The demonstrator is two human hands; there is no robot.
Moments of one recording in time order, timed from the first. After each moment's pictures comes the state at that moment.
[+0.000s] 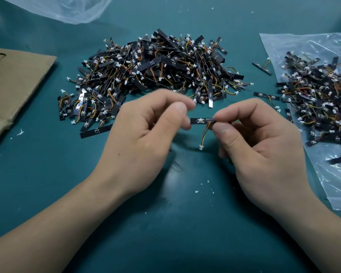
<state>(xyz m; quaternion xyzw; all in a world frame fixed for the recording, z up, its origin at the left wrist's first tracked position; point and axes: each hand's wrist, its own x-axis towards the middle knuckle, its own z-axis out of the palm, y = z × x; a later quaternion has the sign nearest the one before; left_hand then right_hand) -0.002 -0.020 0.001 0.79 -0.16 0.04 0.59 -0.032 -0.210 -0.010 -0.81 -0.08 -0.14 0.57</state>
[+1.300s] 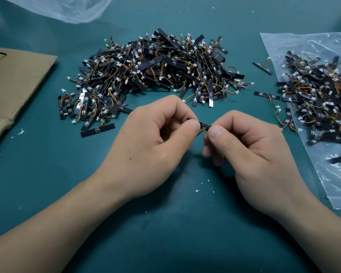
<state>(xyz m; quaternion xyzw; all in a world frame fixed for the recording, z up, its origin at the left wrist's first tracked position) -0.005 -0.024 0.002 0.80 -0.19 0.00 0.57 -0.035 -0.207 -0.002 -0.84 -0.10 -0.05 0.54</state>
